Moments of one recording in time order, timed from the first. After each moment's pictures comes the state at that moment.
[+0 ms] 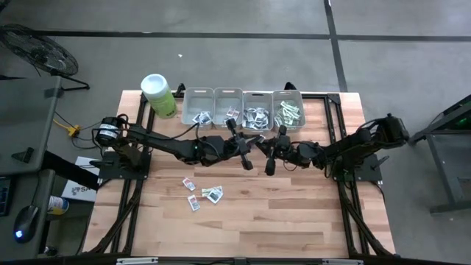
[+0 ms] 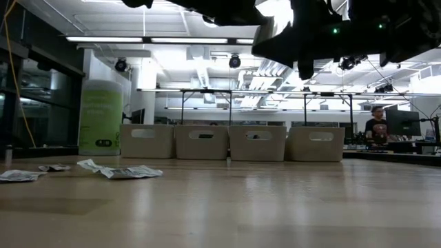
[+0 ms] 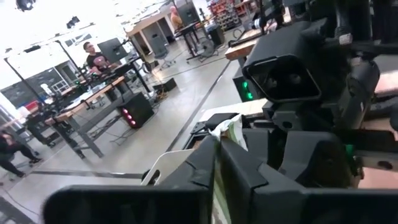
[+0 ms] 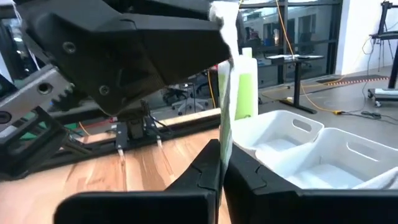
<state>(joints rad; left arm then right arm) -0.12 1.70 1.13 0.56 -0.59 0.40 0.11 1.49 0.45 1.13 0.46 0.10</state>
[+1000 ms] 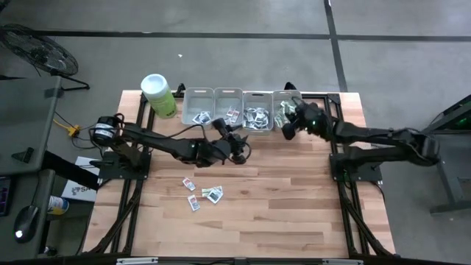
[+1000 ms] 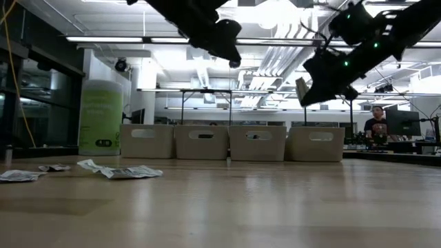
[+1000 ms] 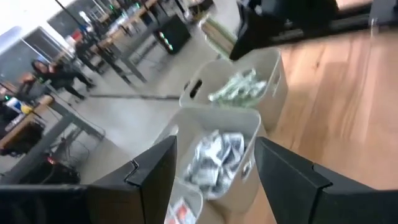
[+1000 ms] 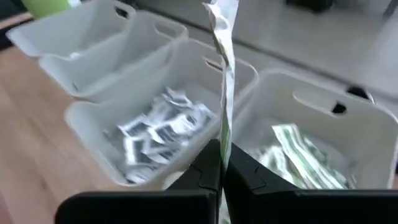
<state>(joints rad) -0.12 1.65 1.13 0.16 -0.87 0.23 -0.43 1.01 0.45 0.08 0.33 0.26</state>
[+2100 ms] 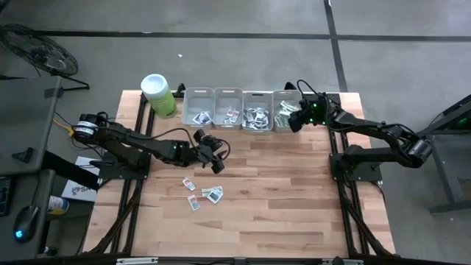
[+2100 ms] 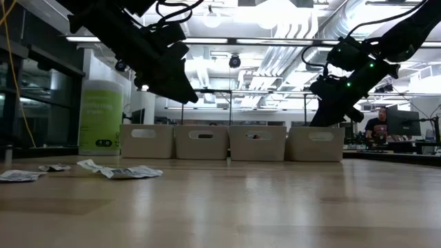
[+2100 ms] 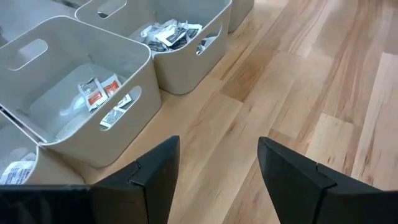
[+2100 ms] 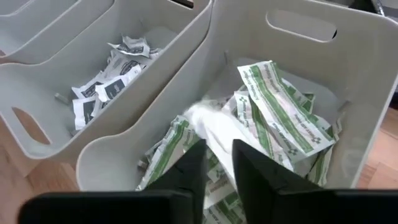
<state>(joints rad) -0.13 1.45 0.76 0.02 -0.60 -0.36 -0.83 1.15 0.45 0.01 -0.11 0.21</state>
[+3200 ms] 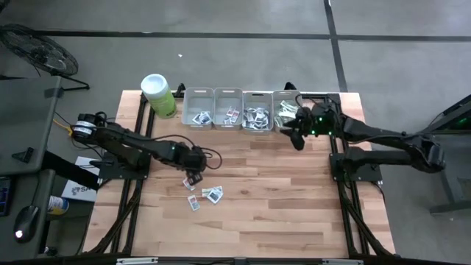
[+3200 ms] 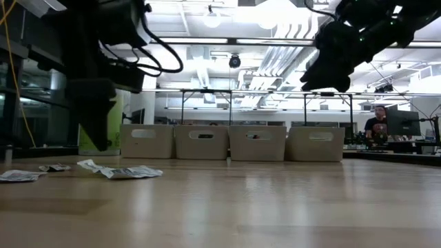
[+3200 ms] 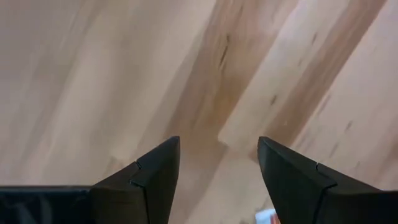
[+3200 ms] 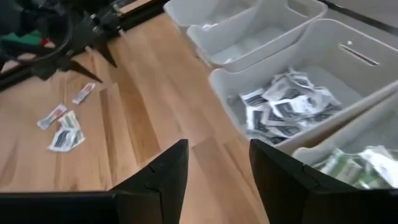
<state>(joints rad) -0.14 1.43 0.76 -0.66 -0.22 -0.62 -0.48 0.89 0.53 -0.15 -0.19 0.23</state>
